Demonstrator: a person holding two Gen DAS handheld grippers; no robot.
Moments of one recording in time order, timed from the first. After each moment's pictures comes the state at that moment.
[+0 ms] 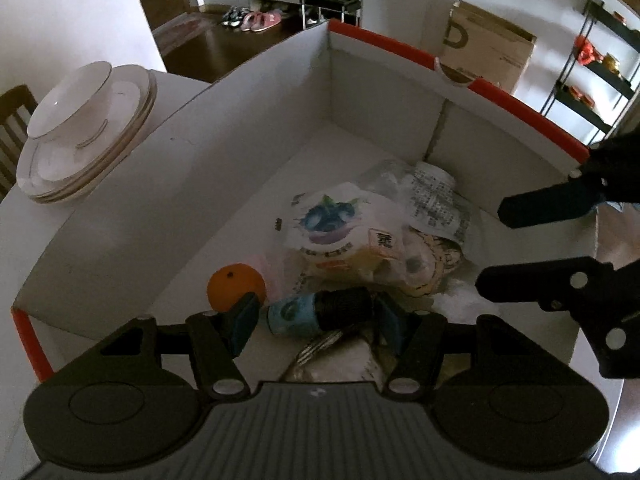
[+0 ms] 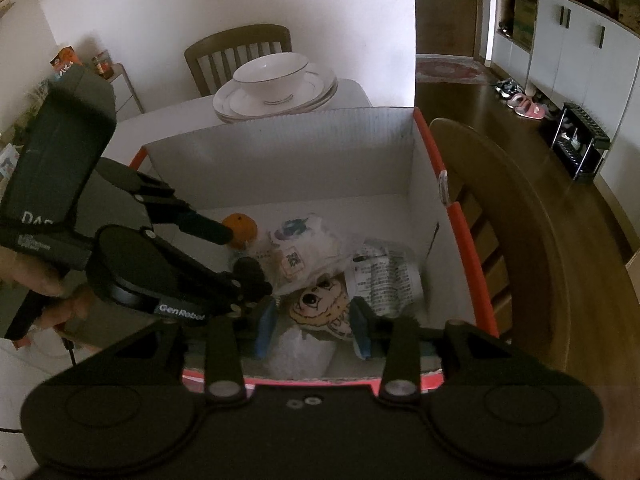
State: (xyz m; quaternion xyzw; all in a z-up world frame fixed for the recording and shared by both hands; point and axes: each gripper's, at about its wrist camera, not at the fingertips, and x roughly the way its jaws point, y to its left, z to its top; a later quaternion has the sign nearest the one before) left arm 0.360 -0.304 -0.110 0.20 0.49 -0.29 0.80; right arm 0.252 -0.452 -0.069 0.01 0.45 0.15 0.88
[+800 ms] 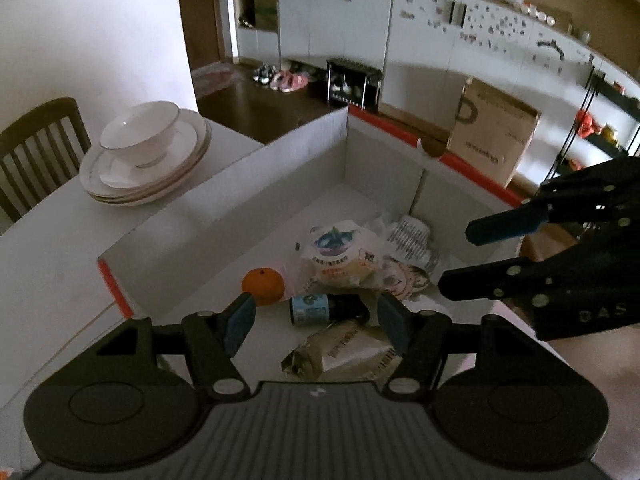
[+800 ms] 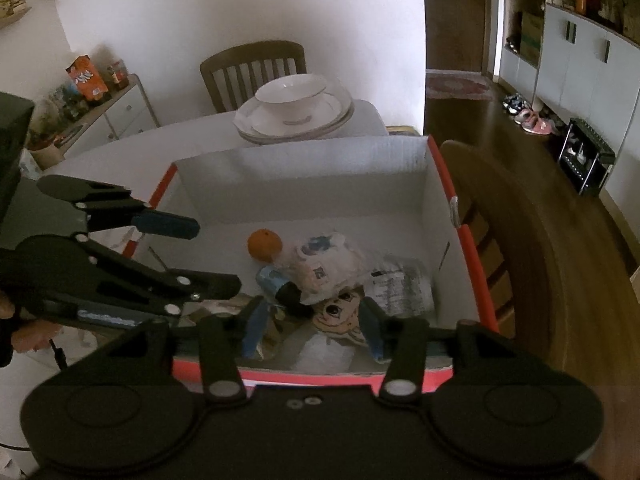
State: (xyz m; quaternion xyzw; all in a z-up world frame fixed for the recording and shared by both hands) left arm 0.304 -0.254 -0.048 0.12 0.41 -0.27 0.86; right arm 0.235 -0.446 -0.045 0.01 0.43 0.17 0.89
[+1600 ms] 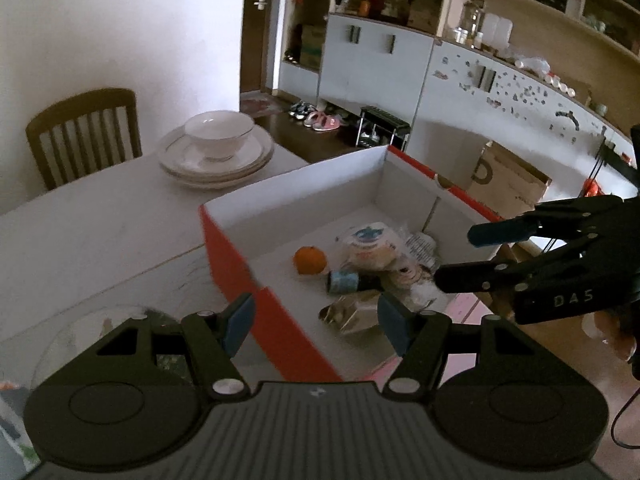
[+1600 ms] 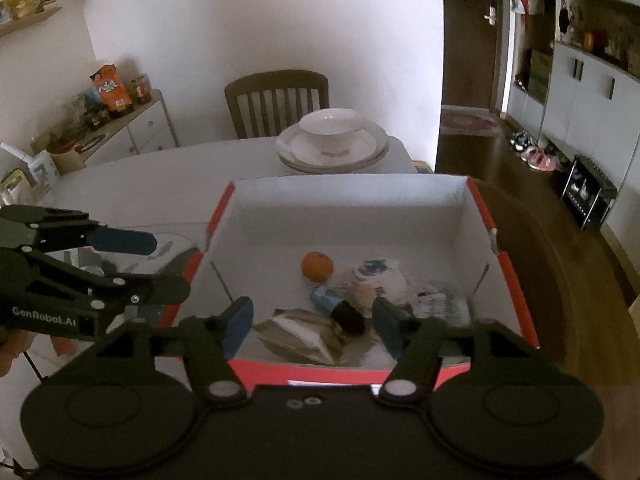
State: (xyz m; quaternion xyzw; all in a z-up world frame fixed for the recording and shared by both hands) left arm 0.237 -0.165 -0.024 0.03 0.37 -0.23 0.90; right arm 0.199 -0.395 -0.023 -0.01 0.38 0.18 0.91
